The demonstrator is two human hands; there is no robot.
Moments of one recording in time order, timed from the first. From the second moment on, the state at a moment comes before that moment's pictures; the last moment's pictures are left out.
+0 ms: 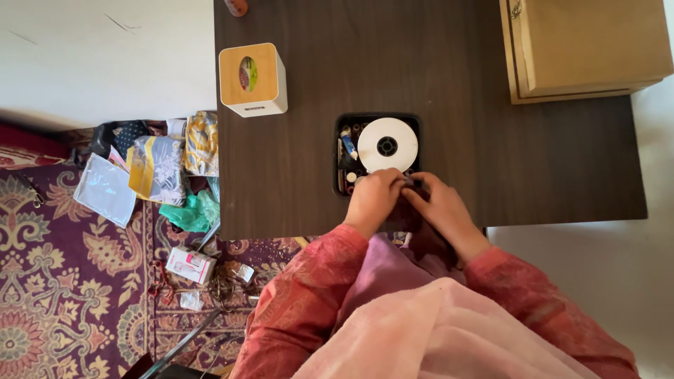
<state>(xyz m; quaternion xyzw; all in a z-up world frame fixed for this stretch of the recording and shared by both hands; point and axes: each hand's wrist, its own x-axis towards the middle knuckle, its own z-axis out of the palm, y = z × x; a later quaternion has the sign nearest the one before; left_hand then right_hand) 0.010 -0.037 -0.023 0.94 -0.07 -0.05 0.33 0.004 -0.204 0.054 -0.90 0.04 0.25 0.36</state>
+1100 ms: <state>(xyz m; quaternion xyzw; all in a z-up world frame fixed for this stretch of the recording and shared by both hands) -0.008 0.042 -0.020 0.61 0.30 -0.19 0.71 0.022 -0.224 0.028 -0.83 0.04 0.39 0.39</state>
